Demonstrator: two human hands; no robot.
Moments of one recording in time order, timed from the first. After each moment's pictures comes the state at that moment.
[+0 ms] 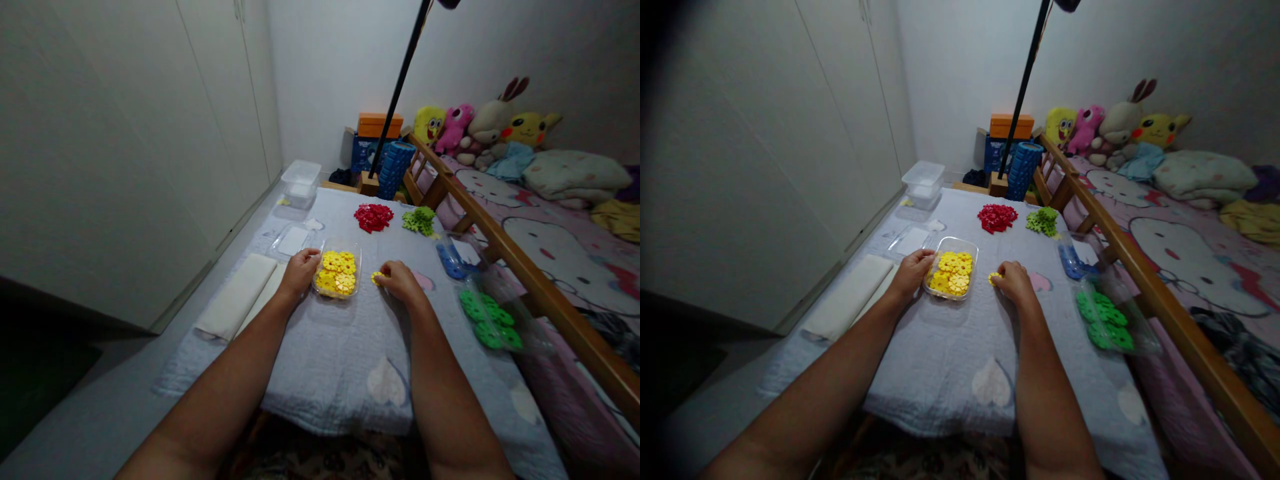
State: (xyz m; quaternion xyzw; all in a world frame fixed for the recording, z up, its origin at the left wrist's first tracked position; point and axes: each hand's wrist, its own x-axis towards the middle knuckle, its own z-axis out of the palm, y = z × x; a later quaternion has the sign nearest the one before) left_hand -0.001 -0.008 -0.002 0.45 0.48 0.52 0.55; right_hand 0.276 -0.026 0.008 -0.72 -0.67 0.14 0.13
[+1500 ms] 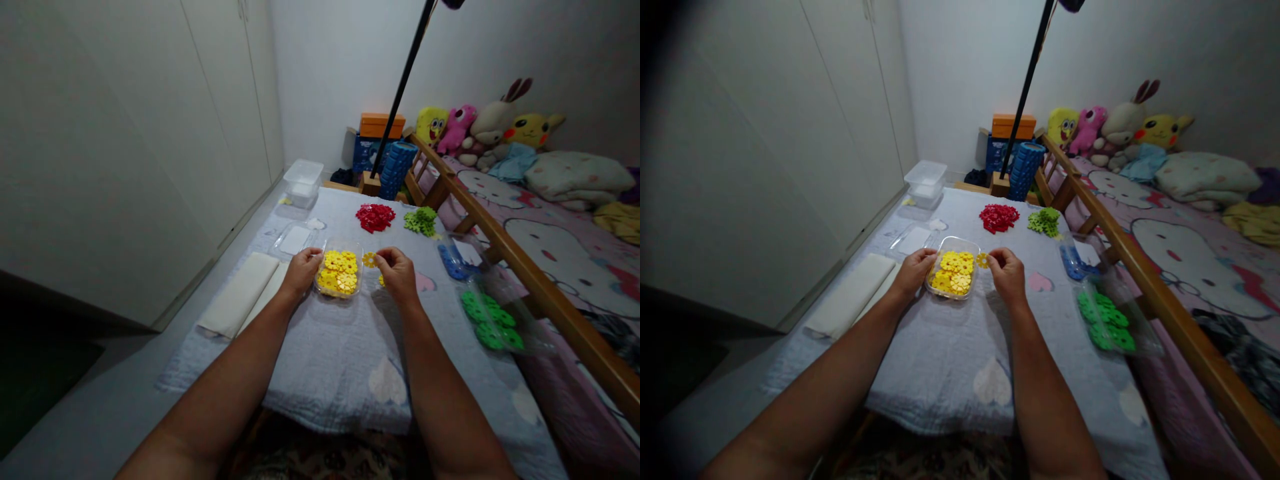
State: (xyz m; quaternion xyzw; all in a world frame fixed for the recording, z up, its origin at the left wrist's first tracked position) left_hand 0.000 -0.007 -0.004 0.44 0.48 0.52 0.55; right_hand 0.228 -0.038 0.034 -0.58 -0.55 0.27 0.54
